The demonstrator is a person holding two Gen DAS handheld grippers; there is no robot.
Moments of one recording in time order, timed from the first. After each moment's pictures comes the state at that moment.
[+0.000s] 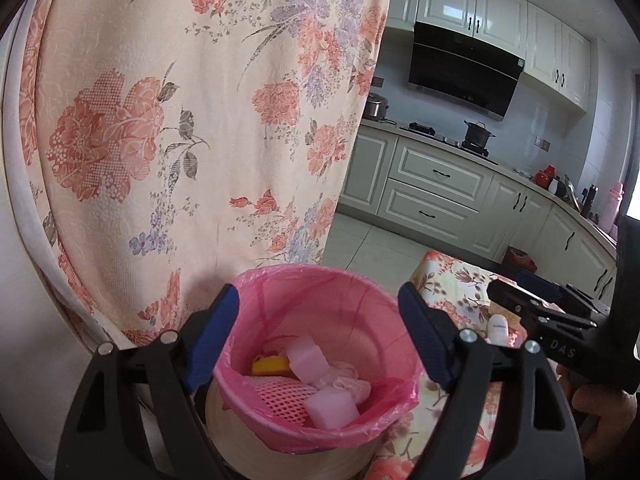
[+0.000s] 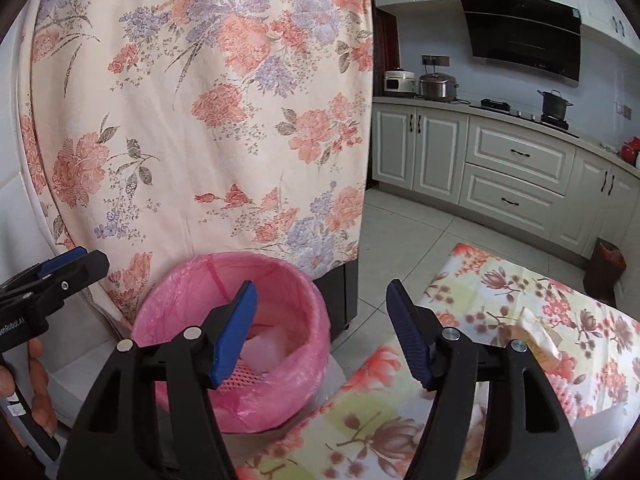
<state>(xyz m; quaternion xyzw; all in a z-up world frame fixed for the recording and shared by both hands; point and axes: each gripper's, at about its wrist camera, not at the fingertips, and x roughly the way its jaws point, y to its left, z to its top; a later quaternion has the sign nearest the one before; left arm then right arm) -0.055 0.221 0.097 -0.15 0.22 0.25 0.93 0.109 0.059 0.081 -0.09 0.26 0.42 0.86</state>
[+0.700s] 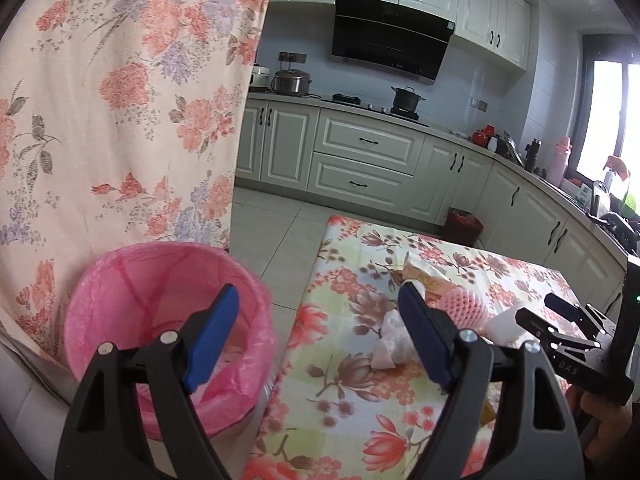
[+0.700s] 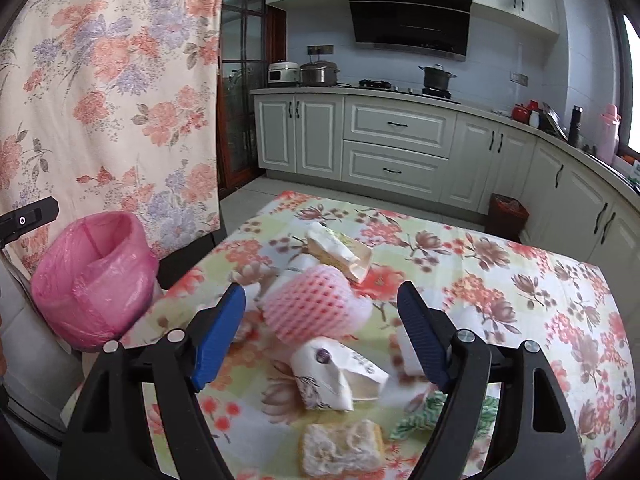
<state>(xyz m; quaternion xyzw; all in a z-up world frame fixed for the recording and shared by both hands) 0.030 0.105 0.074 -0.12 0.25 0.13 0.95 0.139 -0.152 0.036 -0.08 0.28 0.24 0.92</state>
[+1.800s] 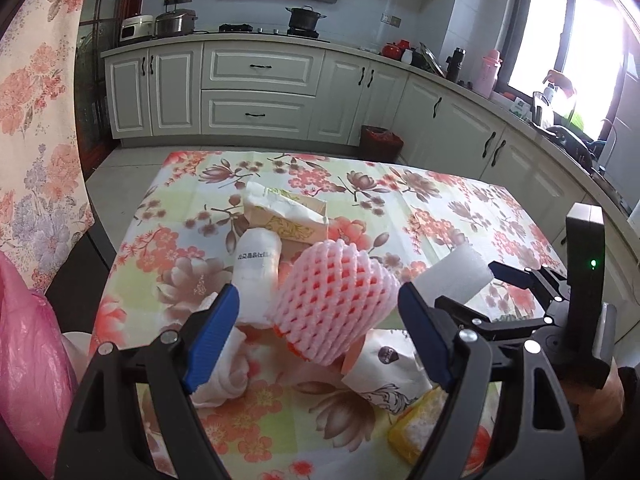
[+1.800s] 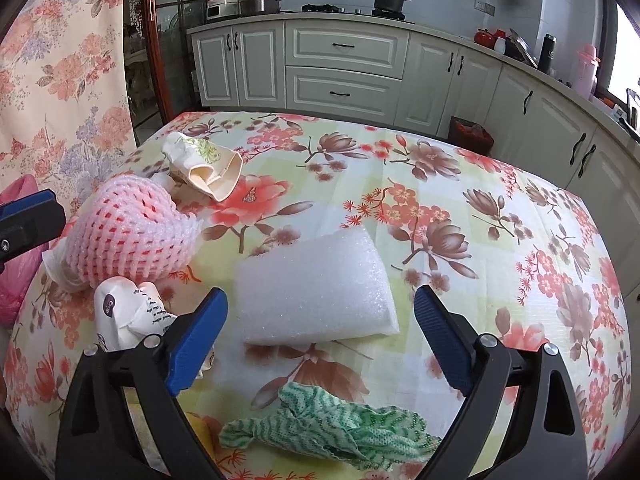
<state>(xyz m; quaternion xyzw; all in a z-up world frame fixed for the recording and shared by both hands) 0.194 -0.016 -0.010 -0.09 0.36 -0.05 0.93 0.241 -0.221 -0.052 -0.10 0.40 0.16 0.89</state>
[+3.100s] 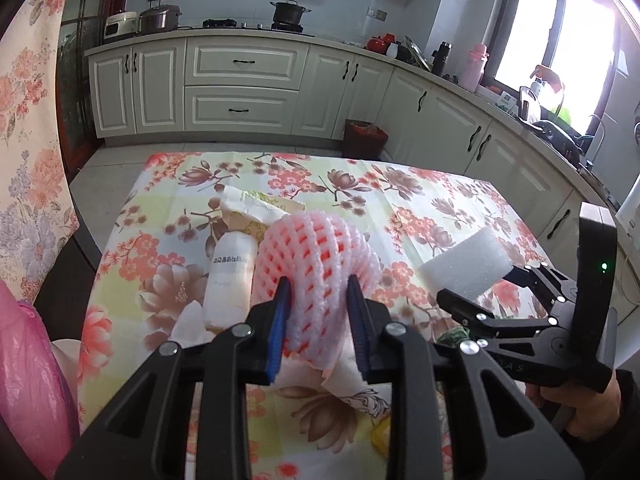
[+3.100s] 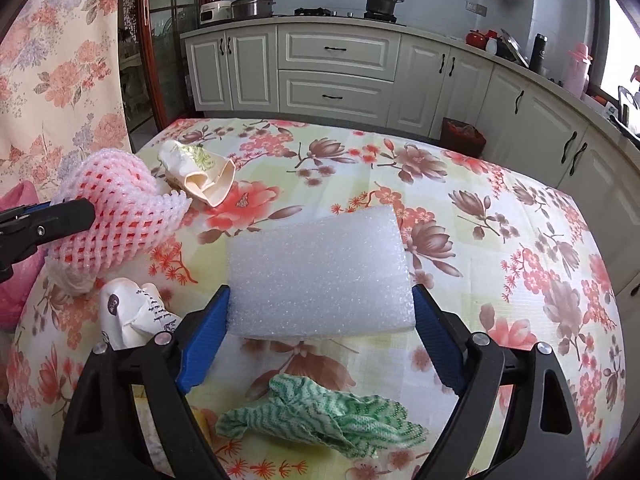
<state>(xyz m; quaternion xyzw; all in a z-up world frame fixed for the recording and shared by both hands) 0.194 -0.023 0.004 -0.09 0.37 -0.07 0.92 0.231 -0.233 -0.037 -0.09 0.39 0.15 0.90</state>
